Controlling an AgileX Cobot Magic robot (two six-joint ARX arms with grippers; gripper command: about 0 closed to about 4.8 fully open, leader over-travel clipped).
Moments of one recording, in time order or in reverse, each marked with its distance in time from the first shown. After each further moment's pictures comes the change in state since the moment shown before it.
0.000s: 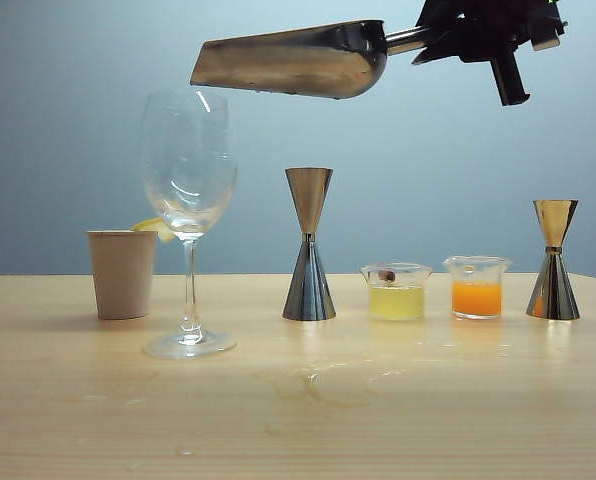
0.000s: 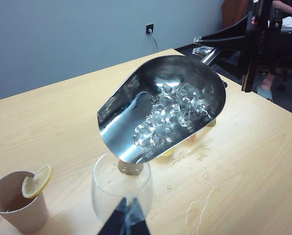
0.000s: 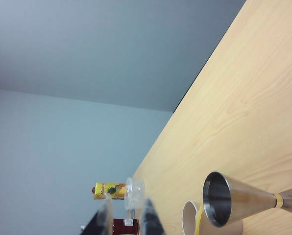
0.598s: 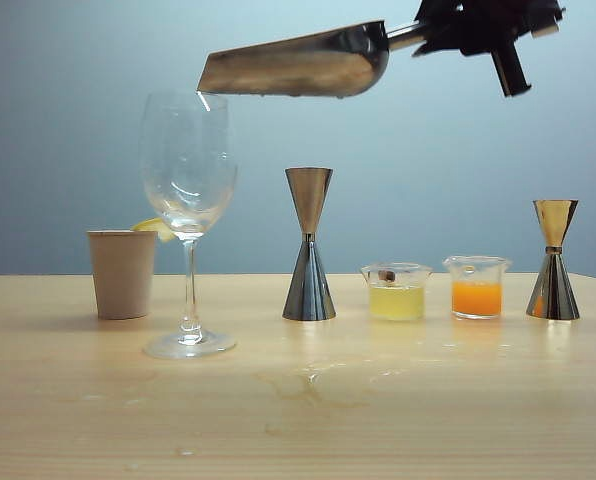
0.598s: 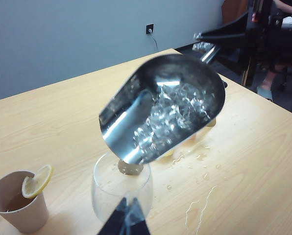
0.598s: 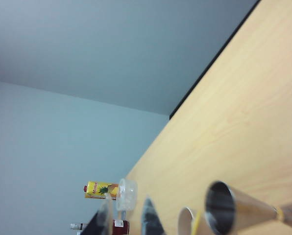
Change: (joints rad) left arm 0.000 0.000 0.000 0.000 0.000 0.000; right arm 0.000 0.002 0.026 -0.010 0.005 -0.073
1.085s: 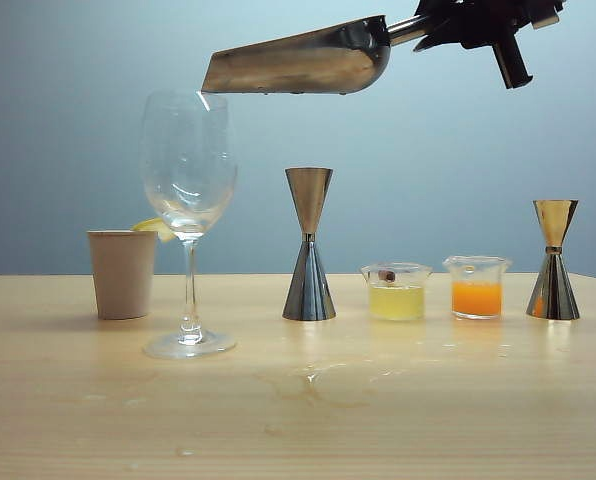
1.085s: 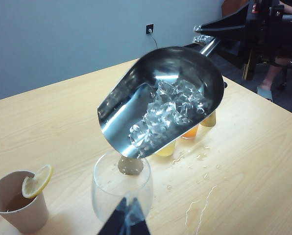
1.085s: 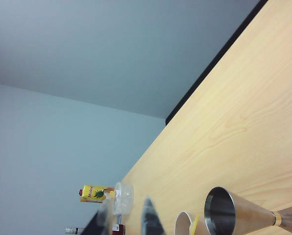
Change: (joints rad) left arm 0.000 0.000 0.000 0.000 0.000 0.000; right arm 0.000 0.003 0.036 -0.043 0.018 -0.015
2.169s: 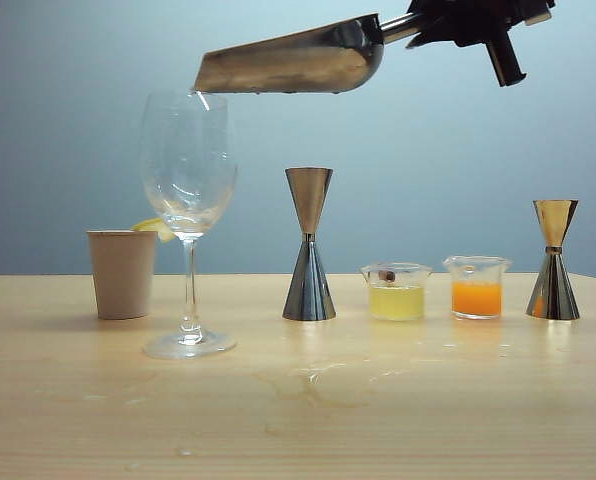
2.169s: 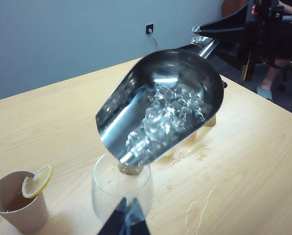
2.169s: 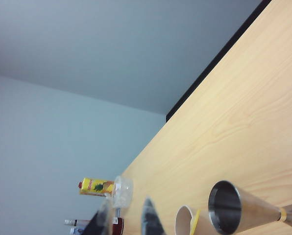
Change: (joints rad) left arm 0.000 0.000 0.000 0.000 0.000 0.000; right arm 0.014 0.000 0.000 0.005 0.000 -0.022
